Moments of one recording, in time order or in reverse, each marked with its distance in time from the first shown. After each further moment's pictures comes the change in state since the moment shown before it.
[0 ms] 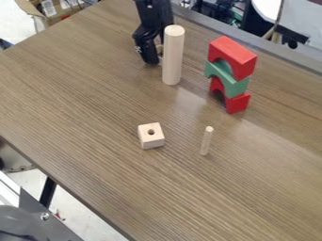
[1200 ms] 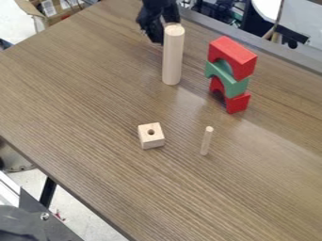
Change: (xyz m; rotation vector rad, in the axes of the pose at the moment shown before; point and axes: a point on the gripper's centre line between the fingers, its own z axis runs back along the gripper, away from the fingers) arm 0.014 0.011 0.036 0.154 -0.066 0.031
